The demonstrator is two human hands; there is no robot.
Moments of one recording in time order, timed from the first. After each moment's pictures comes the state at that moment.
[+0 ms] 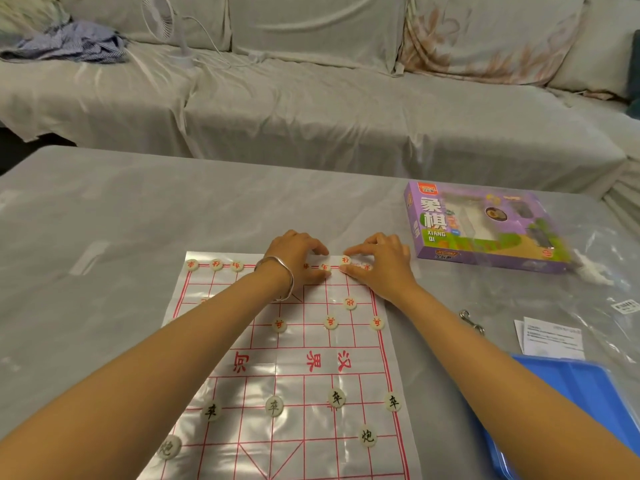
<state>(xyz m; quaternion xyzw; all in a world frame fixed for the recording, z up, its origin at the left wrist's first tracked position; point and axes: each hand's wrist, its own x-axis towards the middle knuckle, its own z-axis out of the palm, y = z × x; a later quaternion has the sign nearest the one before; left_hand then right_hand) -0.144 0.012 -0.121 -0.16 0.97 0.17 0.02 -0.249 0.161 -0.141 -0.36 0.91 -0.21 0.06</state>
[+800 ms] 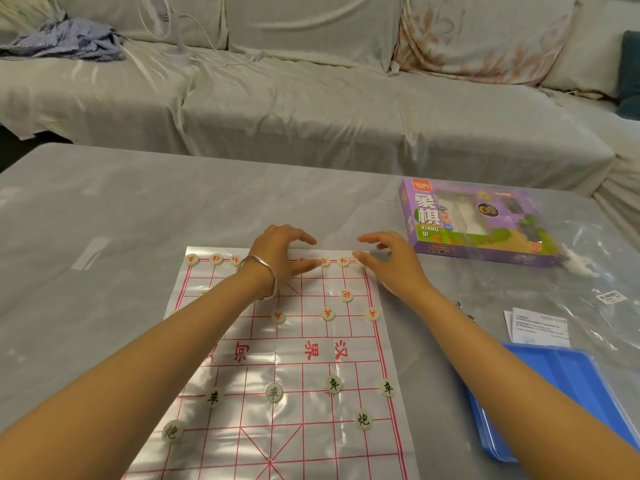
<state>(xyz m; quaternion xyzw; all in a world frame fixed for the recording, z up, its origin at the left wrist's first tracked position) -0.119 0.009 -0.119 -0.21 0.94 0.28 -0.08 -0.238 0.181 -0.126 -0.29 0.87 -0.38 0.11</state>
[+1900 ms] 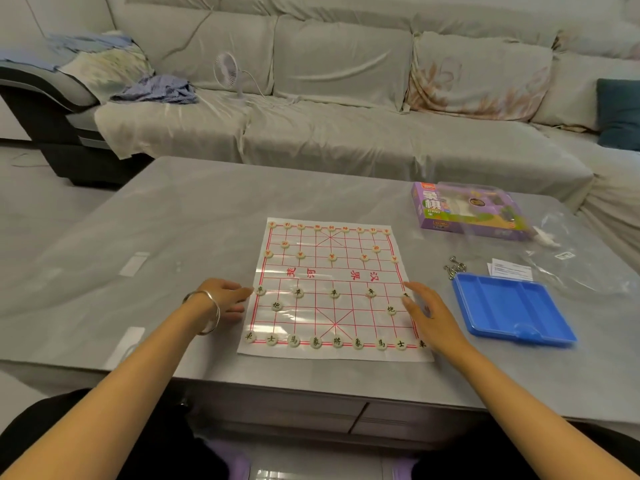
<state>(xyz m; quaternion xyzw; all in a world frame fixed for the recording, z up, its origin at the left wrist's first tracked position) 0.159 0.021 -0.100 -0.49 0.65 0.57 -0.04 -0.044 0.317 -0.129 -0.28 0.85 -0.41 0.17</state>
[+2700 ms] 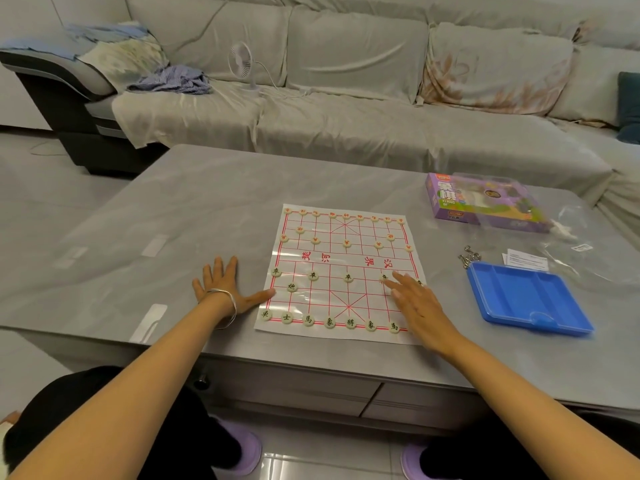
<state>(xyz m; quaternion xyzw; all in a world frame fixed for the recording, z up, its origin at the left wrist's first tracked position) 0.178 0.005 -0.149 -0.45 0.87 0.18 0.07 -0.016 0.298 -0.139 -0.41 0.86 -0.25 0.15</state>
